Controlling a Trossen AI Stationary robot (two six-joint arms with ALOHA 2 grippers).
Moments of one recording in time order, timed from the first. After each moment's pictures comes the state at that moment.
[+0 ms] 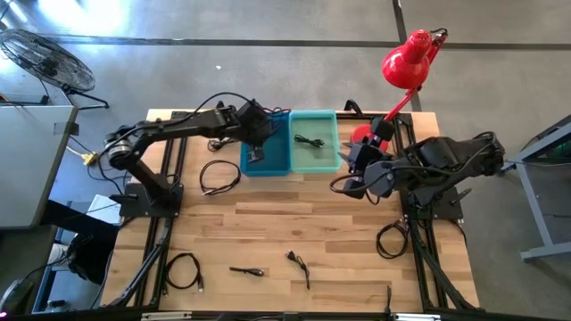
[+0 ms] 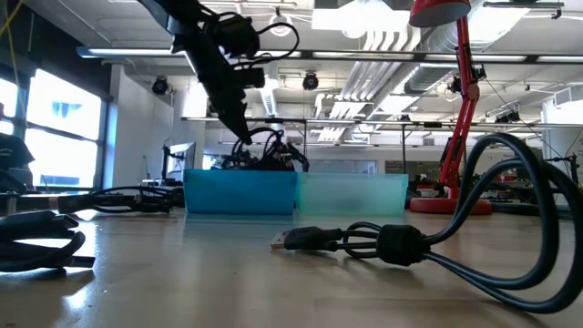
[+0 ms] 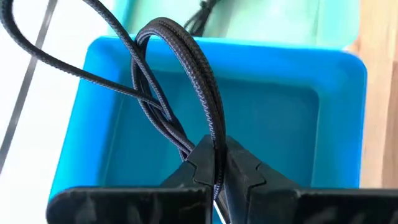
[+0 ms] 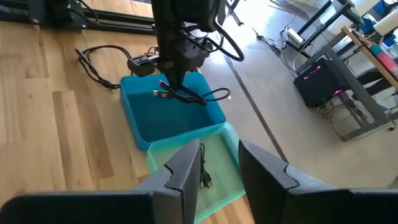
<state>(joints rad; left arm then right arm) 0.48 1.57 1.19 -0.55 -0.04 0.34 0.35 1.44 1.84 -1.28 0.86 0.27</state>
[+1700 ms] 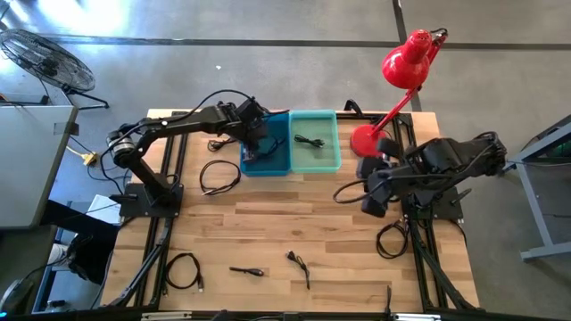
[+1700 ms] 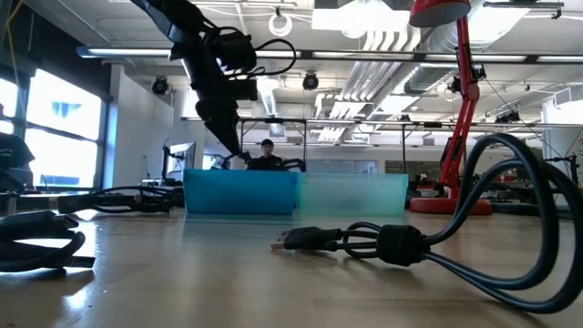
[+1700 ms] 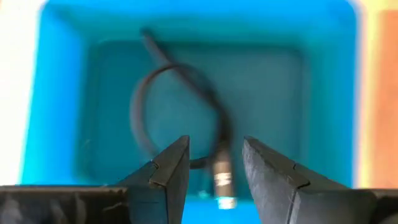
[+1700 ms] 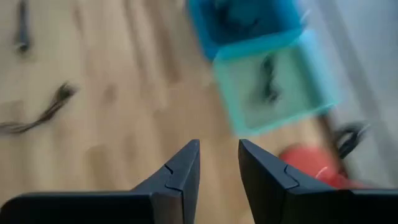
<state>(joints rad) 0.54 1.60 1.20 -0.65 0.07 0.44 0.36 1.42 1.82 -1.57 0.41 0.56</state>
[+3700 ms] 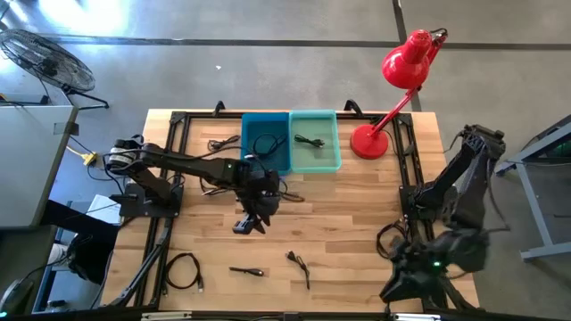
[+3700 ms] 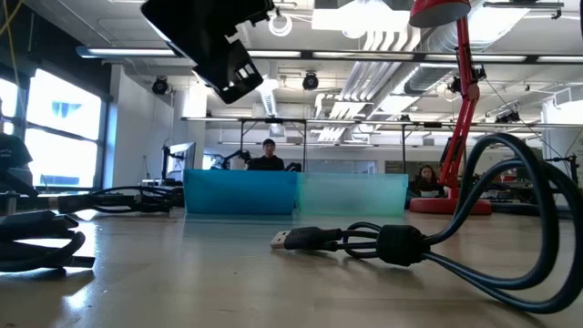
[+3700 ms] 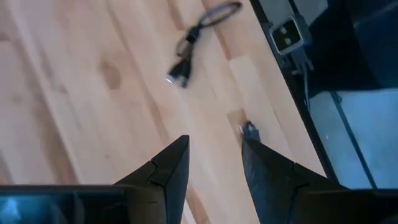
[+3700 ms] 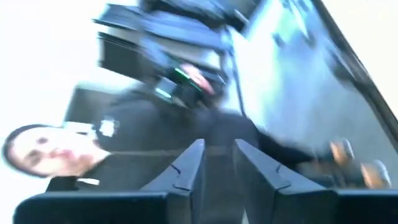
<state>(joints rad) -0.08 1.60 1.20 -0.61 0.55 0.11 1.06 1.19 1.12 -0.10 0.41 1.34</state>
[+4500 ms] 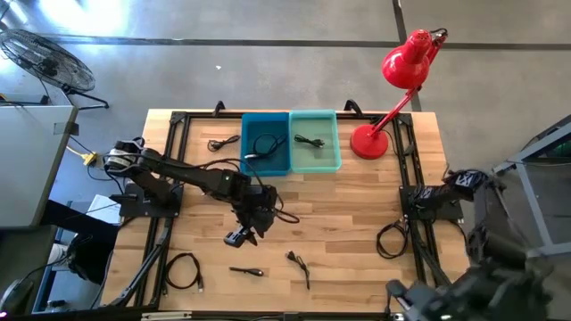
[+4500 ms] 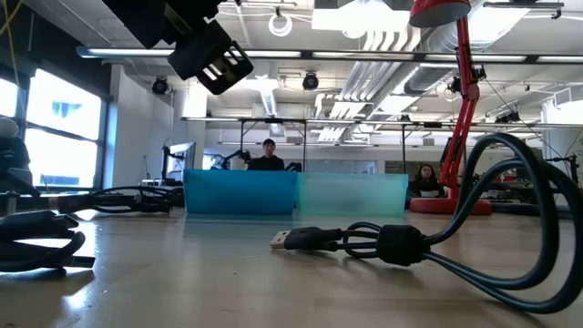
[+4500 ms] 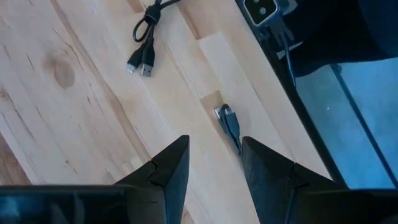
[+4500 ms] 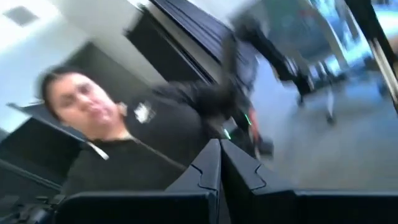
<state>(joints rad) -0.18 1.60 1.20 -0.65 0.51 0.15 1.07 1.77 2.25 -0.64 0.41 0.97</state>
